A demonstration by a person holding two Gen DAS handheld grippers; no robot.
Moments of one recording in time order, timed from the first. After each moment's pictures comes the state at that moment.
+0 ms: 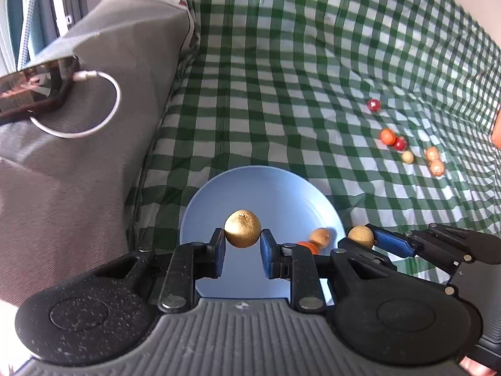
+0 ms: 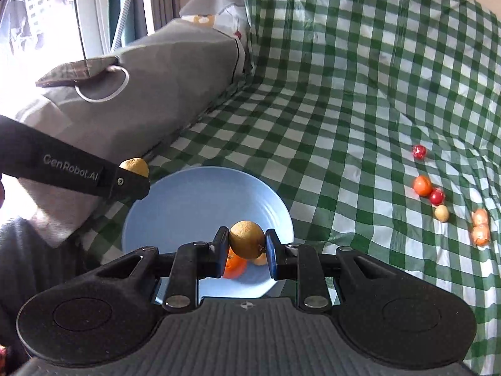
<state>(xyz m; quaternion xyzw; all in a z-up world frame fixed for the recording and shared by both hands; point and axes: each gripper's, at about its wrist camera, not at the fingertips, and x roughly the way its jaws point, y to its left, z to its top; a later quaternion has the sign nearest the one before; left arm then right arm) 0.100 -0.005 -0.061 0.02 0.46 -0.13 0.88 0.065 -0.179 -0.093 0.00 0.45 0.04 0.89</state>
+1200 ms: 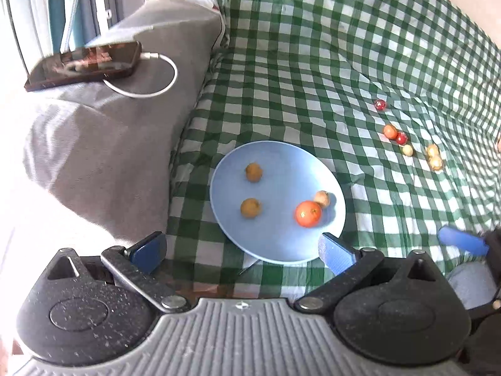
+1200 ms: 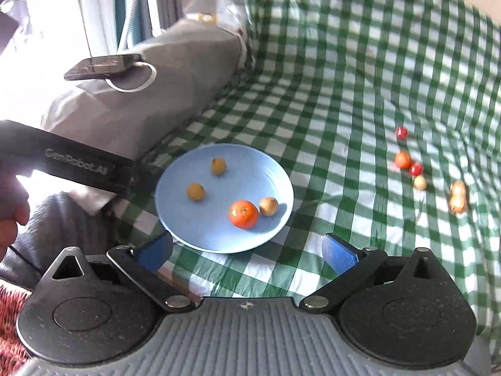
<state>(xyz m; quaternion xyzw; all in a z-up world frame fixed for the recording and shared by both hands) 0.003 0.018 -0.033 0.02 0.44 -0.08 0.90 -0.017 -0.157 -0.034 -0.01 0.45 0.04 0.89</state>
